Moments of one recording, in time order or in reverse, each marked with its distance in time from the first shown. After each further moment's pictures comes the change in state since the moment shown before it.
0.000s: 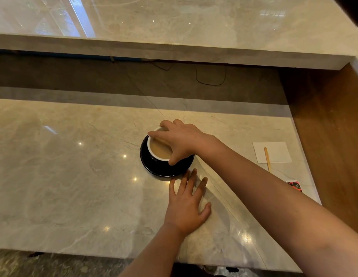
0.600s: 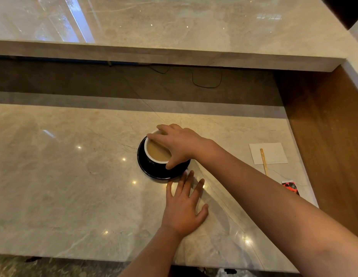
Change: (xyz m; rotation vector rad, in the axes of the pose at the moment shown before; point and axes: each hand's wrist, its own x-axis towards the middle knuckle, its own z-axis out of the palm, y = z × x) left_hand 0.000 0.001 0.000 0.010 -0.004 0.008; right_hand -0.010 -0.001 0.000 0.052 -0.012 0.000
